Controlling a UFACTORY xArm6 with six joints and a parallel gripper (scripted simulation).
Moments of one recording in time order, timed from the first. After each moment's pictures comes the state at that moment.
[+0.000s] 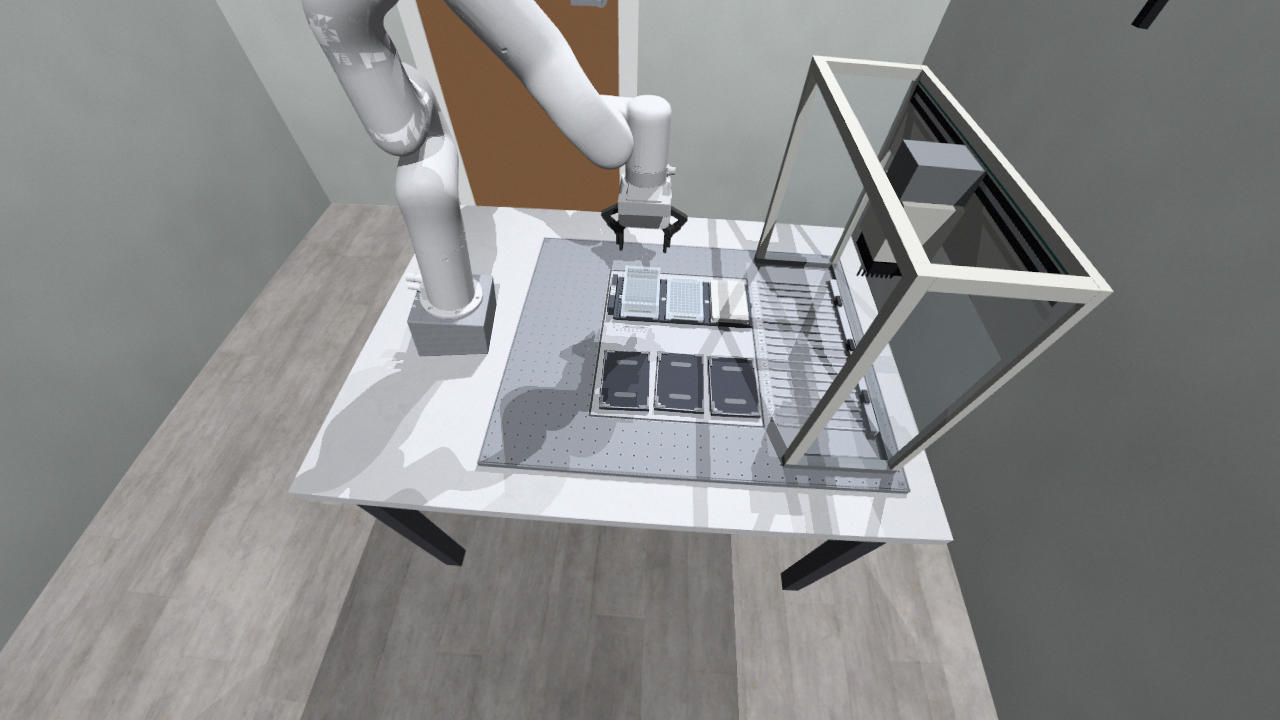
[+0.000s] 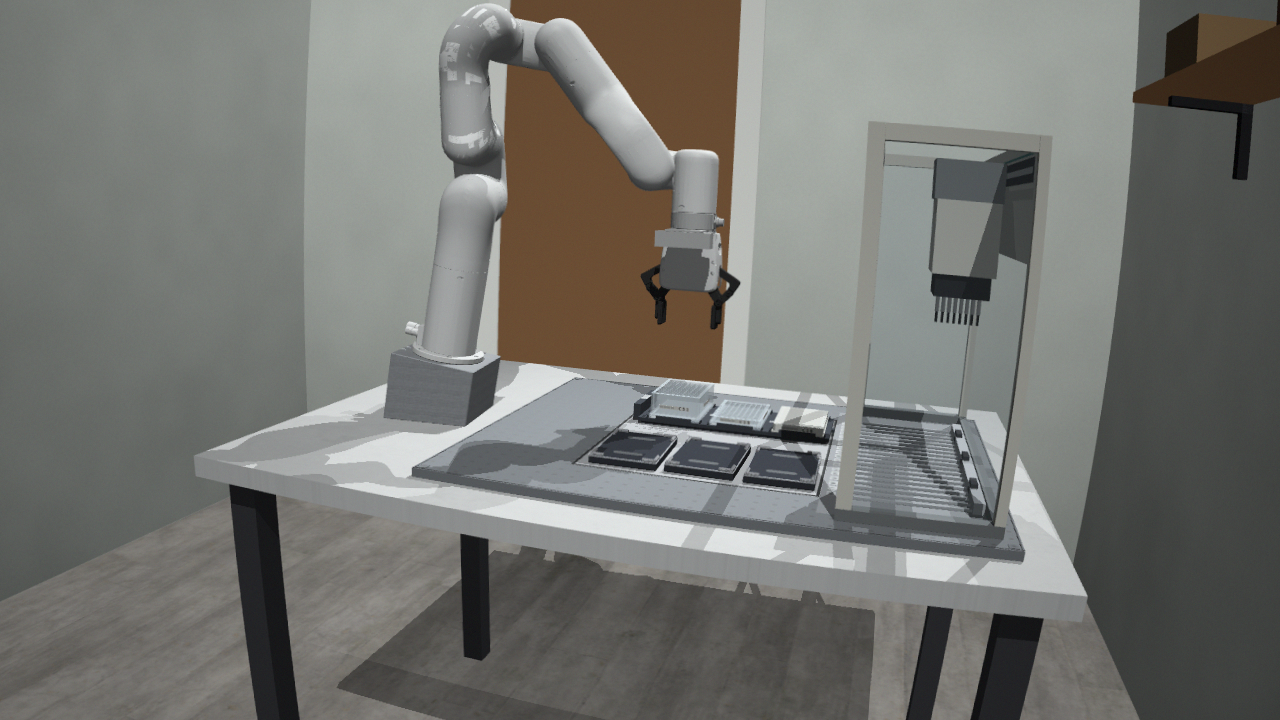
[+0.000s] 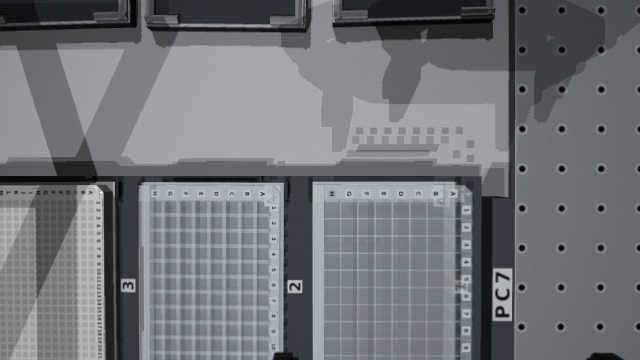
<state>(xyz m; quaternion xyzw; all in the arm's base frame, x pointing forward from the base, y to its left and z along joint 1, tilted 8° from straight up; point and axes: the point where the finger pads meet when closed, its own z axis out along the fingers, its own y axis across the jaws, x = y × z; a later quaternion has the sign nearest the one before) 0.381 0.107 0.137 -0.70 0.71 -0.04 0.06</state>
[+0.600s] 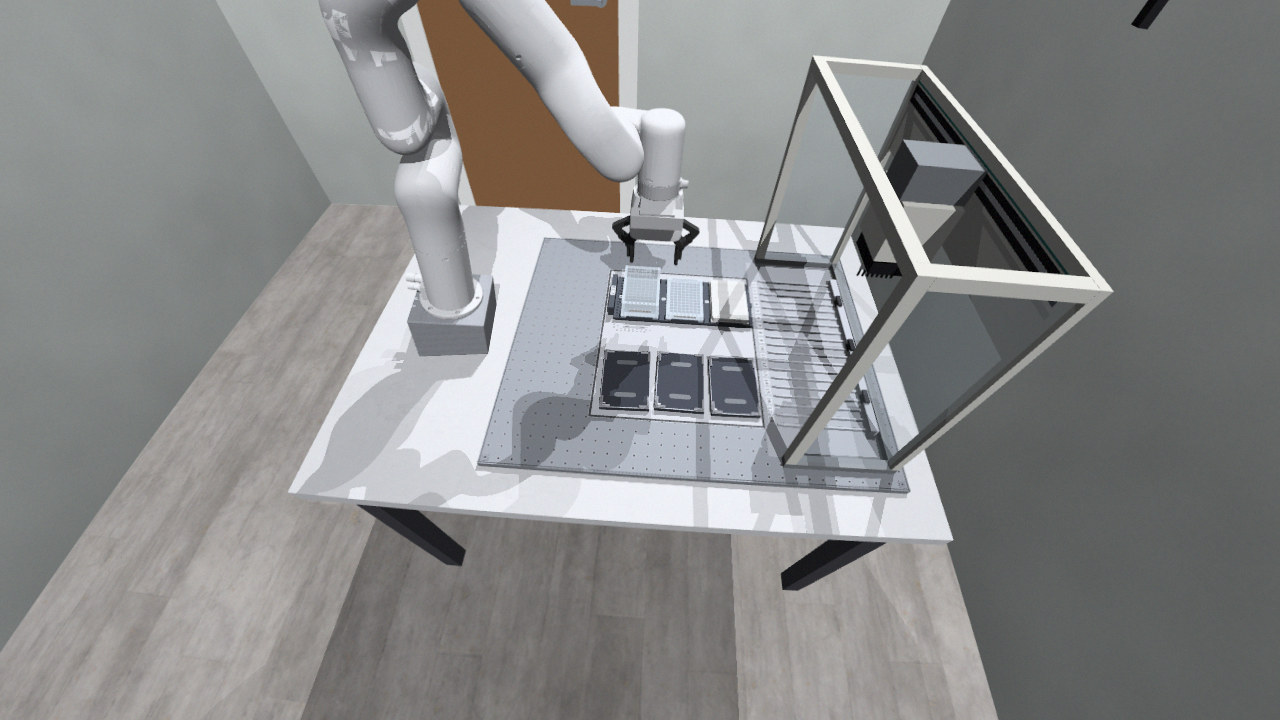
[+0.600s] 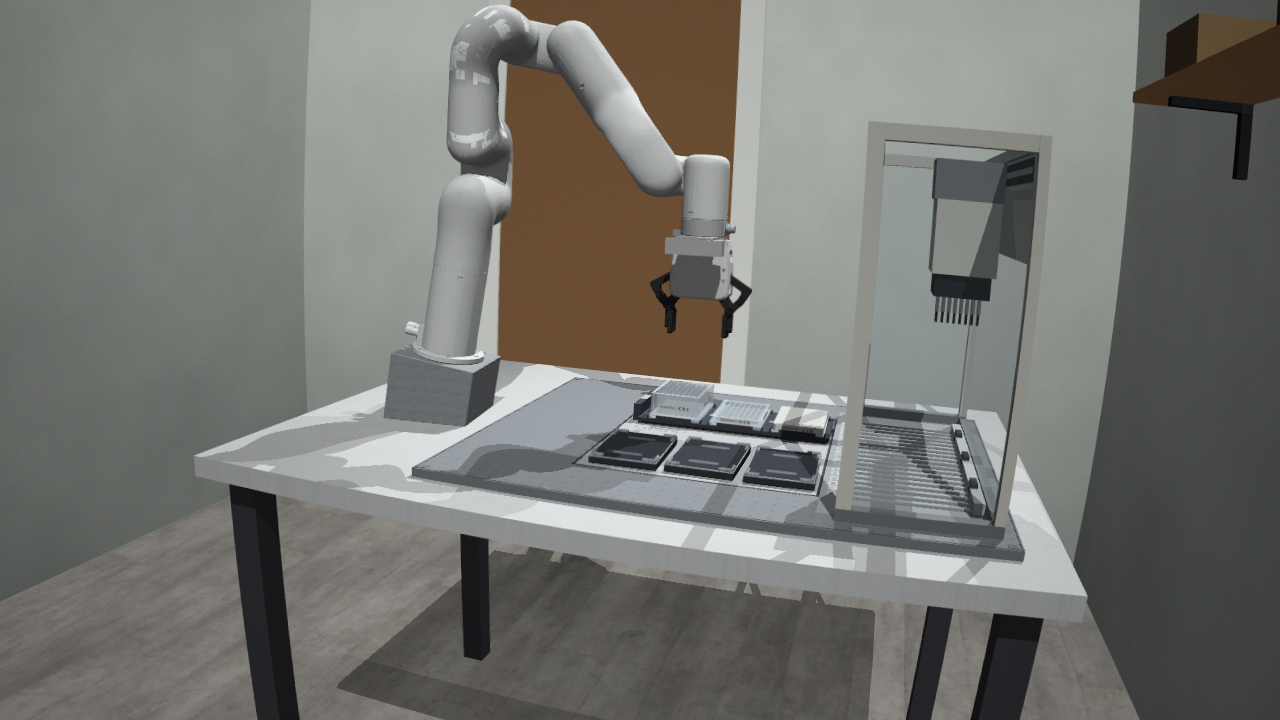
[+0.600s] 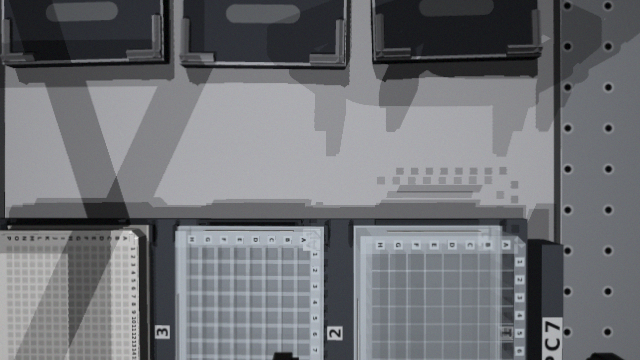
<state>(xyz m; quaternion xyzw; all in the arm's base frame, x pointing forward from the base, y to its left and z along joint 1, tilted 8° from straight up) 0.406 0.082 0.131 -0.70 0.71 -0.05 0.06</state>
